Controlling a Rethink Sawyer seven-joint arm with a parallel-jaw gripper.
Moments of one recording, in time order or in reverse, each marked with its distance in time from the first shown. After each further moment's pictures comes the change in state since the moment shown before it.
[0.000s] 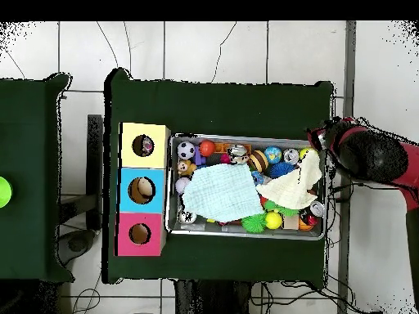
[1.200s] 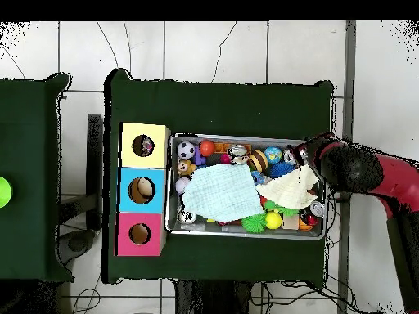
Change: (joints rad) arm 0.002 0.030 -0.032 0.096 -0.003 -0.029 0.000
